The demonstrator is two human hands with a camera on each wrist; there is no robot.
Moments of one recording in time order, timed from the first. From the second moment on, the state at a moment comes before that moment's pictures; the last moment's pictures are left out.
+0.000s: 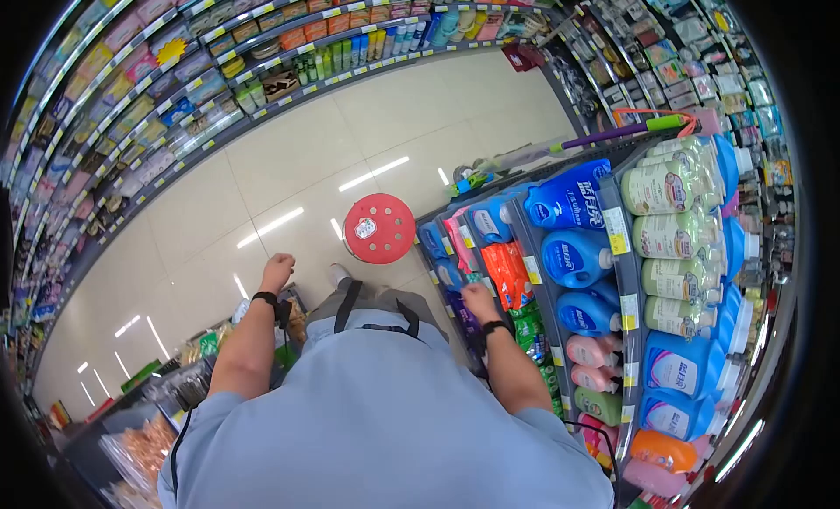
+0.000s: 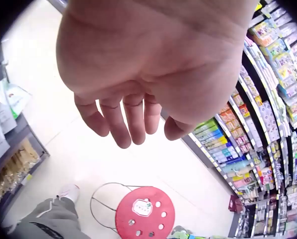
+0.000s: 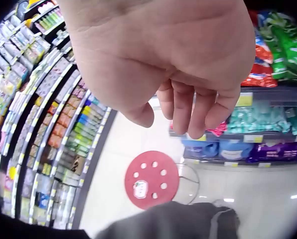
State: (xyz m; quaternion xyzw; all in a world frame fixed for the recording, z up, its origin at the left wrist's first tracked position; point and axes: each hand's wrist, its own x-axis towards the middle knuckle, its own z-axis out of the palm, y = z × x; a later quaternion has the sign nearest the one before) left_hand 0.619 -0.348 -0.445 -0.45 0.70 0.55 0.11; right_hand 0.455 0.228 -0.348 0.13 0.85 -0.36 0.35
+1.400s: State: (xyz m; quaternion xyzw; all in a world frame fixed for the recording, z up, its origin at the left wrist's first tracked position) left_hand 0.274 -0.683 -0.430 -0.34 0.81 0.43 0.20; right_hand 0.318 -0.102 -0.299 0.28 0.75 -0.50 0.32
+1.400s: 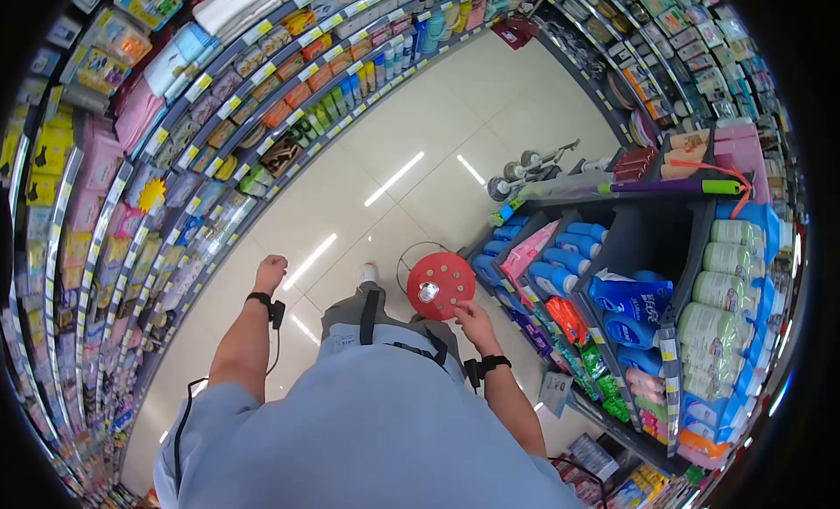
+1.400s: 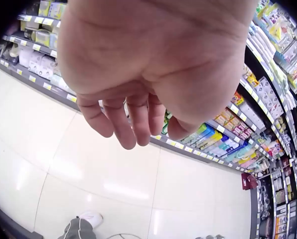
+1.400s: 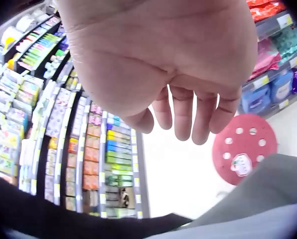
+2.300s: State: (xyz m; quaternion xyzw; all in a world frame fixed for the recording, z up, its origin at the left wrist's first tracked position) left_hand 0.266 -0.683 -0.423 -0.22 0.85 0.38 0.28; right_hand 0.387 -0.123 -0.319 0.40 0.72 -0.50 0.27
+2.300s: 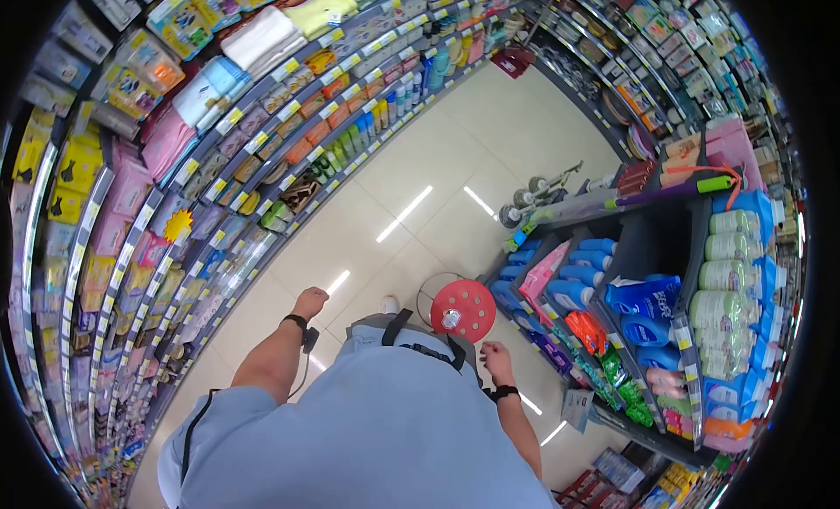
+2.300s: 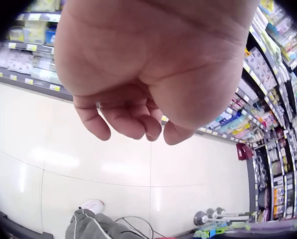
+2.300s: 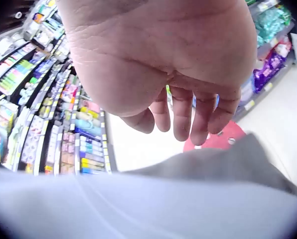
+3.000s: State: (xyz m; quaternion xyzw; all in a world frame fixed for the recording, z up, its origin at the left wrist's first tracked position) left_hand 0.387 -0.672 -0.420 -0.30 0.81 0.44 0.26; right_hand 0.335 -0.152 -0.333 0.27 0.76 -0.47 0.35
